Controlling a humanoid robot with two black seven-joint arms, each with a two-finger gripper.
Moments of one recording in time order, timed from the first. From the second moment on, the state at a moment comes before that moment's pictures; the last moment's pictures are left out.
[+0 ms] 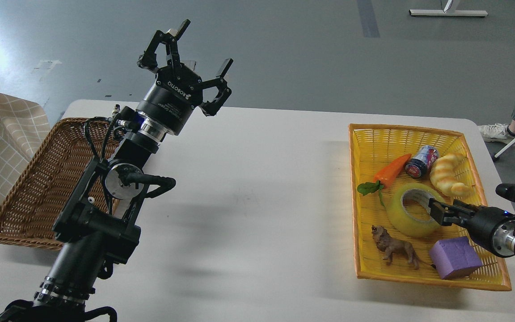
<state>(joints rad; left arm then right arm) -0.40 -0.04 -1.45 -1.28 0.50 -0.44 0.00 0.03 -0.56 1.29 1.46 -2.15 0.49 -0.03</state>
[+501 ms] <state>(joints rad) -0.40 -0.04 -1.45 -1.28 0.50 -0.43 0.00 0.05 -0.54 1.26 1.46 -2.15 0.49 -0.06</state>
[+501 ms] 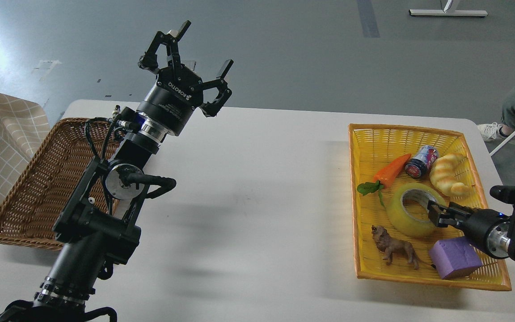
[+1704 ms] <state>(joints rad) -0.40 -0.04 -1.45 -1.27 0.50 -0.43 0.00 0.05 -0.55 1.25 1.47 -2.14 0.49 -0.06</state>
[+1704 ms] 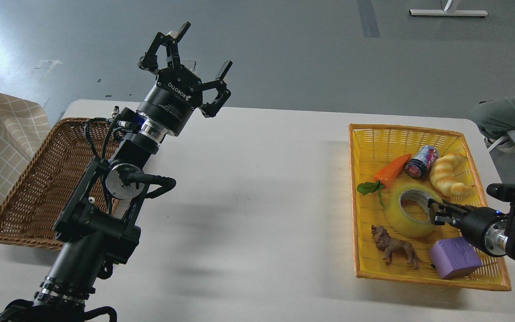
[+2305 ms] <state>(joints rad) -0.40 -0.04 -1.45 -1.26 0.50 -0.42 0.00 0.05 -0.59 1.29 1.52 -2.08 0.49 -0.05</state>
